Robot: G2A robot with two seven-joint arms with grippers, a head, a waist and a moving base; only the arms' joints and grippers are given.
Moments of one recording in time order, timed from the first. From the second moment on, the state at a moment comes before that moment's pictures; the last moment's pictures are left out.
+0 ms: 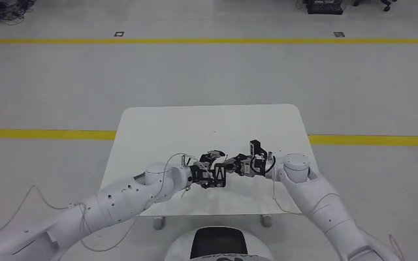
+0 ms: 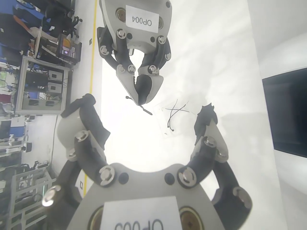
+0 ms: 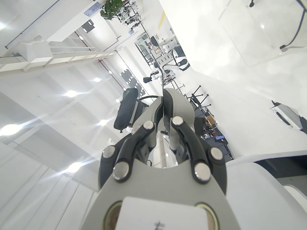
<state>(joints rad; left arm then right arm) 0.89 -0.88 -0.29 -1.64 1.57 -0.27 -0.08 -1.25 -1.19 1.04 -1.21 0.57 0.33 0.90</state>
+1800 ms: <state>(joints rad) 0.84 -0.87 -0.22 -1.65 1.57 -0.22 -0.09 -1.21 -1.18 0.97 -1.18 0.62 0.34 0.86</state>
